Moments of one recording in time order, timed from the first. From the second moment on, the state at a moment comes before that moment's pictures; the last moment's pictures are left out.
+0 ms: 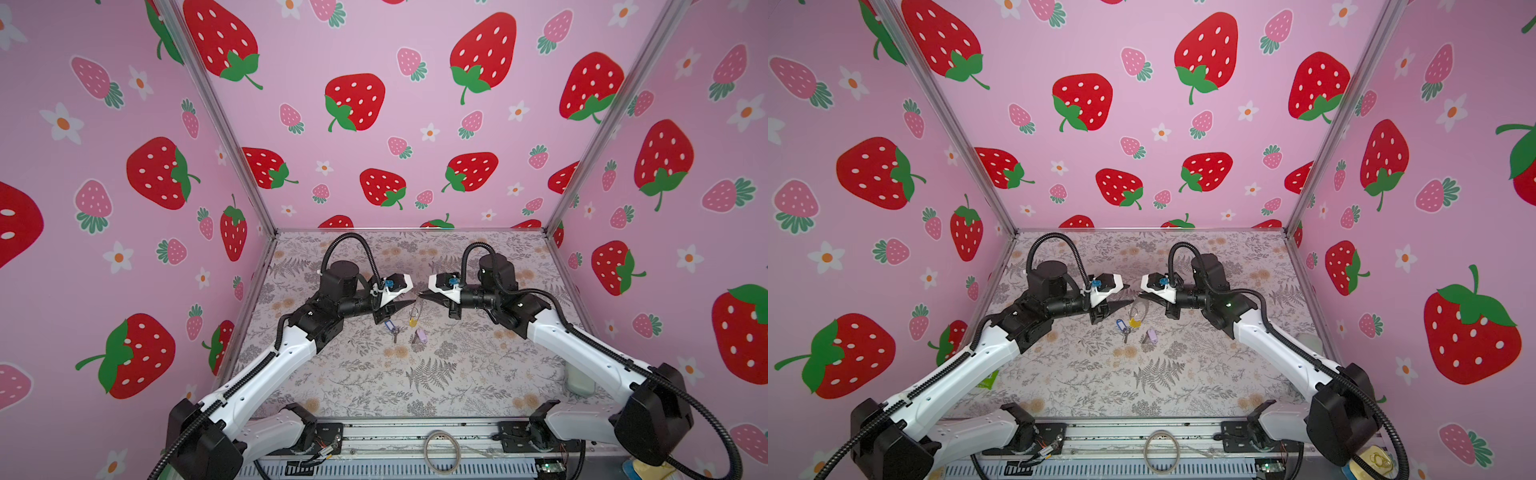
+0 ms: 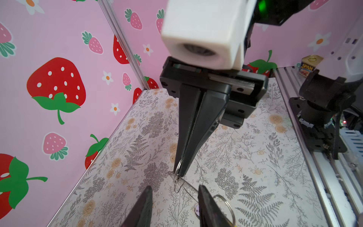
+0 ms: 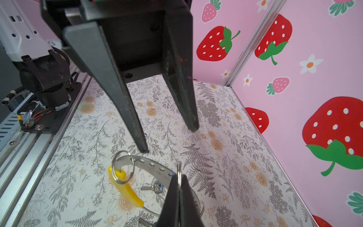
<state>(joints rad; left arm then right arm) -0.55 1.14 0.96 -0.18 0.60 0.56 0.69 1.29 0.98 -0.08 -0.72 -0.60</state>
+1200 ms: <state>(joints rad) -0.59 1.17 1.01 -0.25 0.59 0.67 0.71 1.27 0.97 -0.05 -0.74 -0.65</state>
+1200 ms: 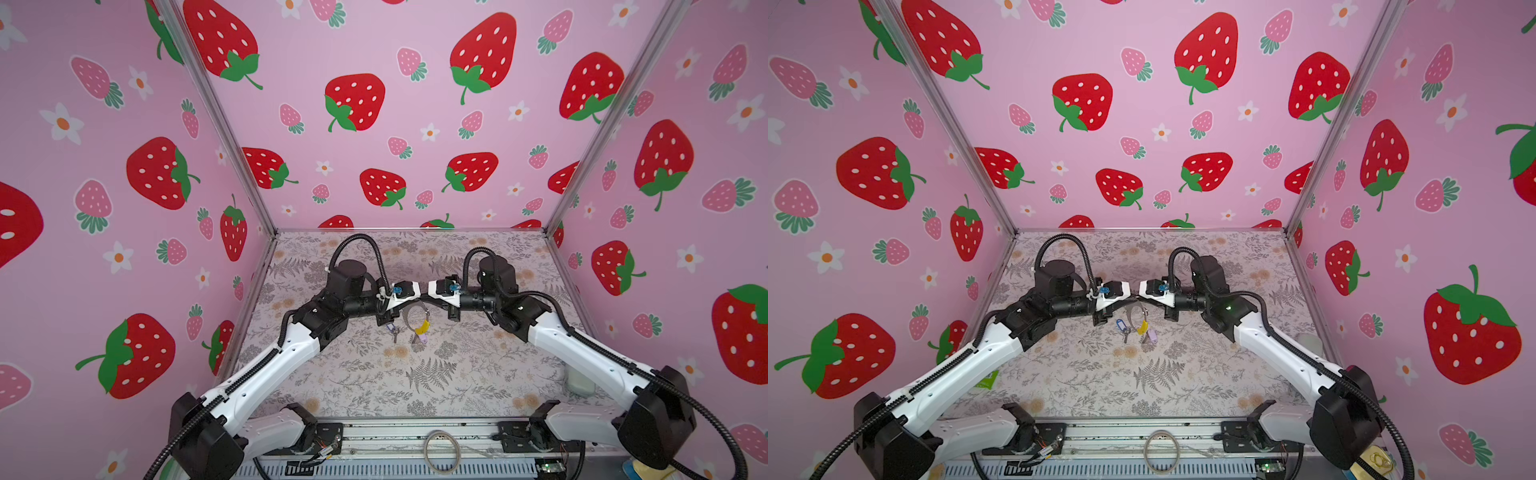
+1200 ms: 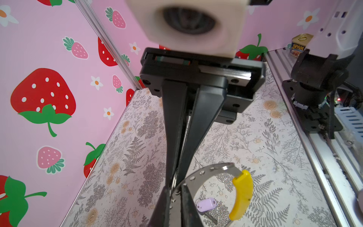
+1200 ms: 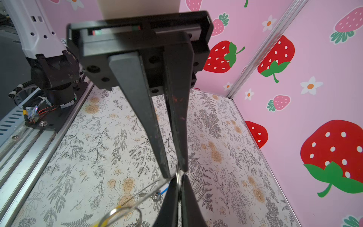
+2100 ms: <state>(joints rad) -0.59 1.17 1.04 -0.28 0.54 0.68 0.72 1.25 0.96 -0.01 -0.73 -0.64</state>
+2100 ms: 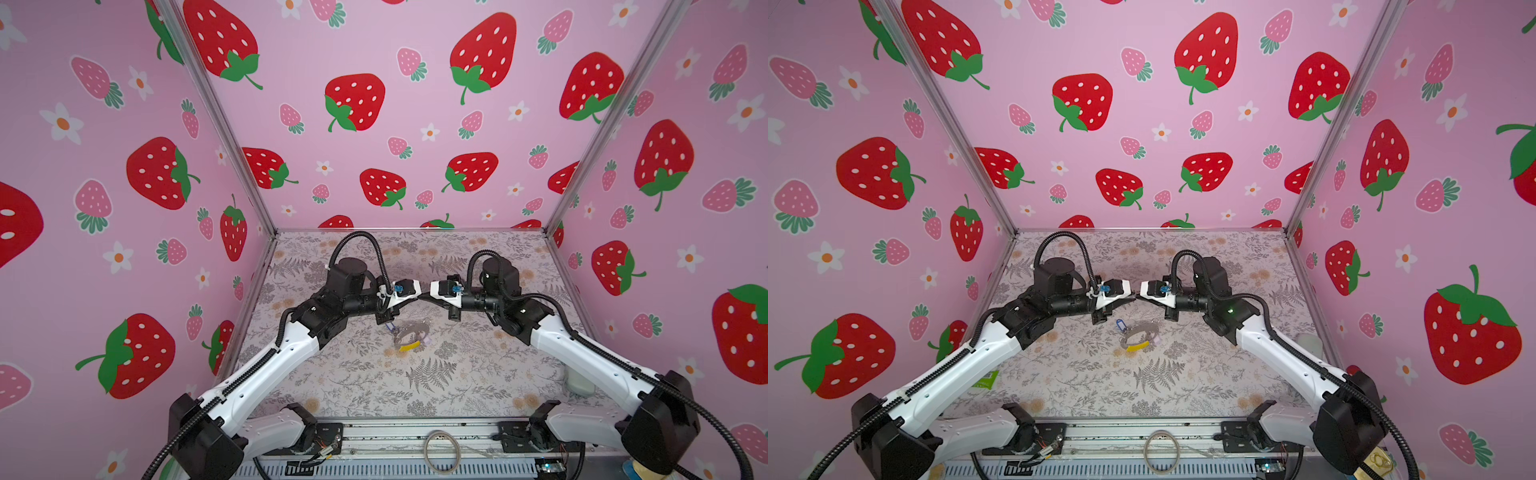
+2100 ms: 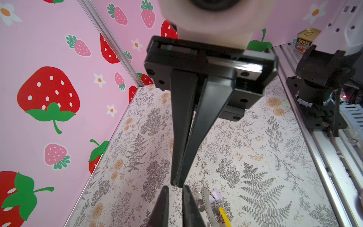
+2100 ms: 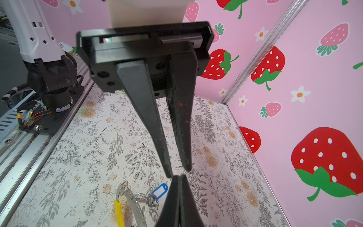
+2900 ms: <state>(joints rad) -0.31 1.15 0.76 -0.27 0.37 0.22 0.80 1.69 1.12 -0.23 -0.51 -0.35</state>
